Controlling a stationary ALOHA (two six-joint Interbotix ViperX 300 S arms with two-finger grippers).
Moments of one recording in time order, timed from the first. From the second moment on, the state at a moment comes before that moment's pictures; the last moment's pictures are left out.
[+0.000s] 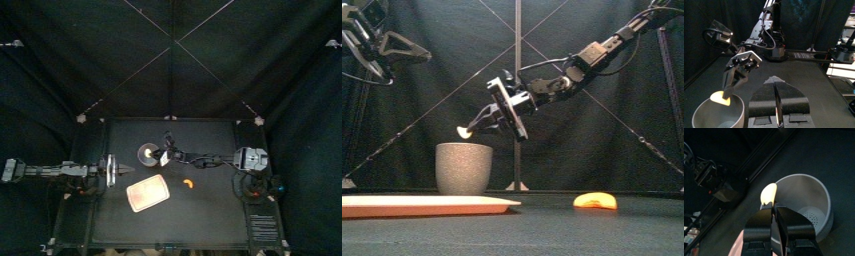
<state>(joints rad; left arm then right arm) 0.08 -0.96 1.27 -0.03 -0.31 0.00 -0.26 0.31 0.31 0.01 -0.35 0.66</state>
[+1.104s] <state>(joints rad) 0.08 -0.96 1.31 -0.03 -0.31 0.00 -0.27 -0.09 0.73 -0.21 -0.59 0.65</state>
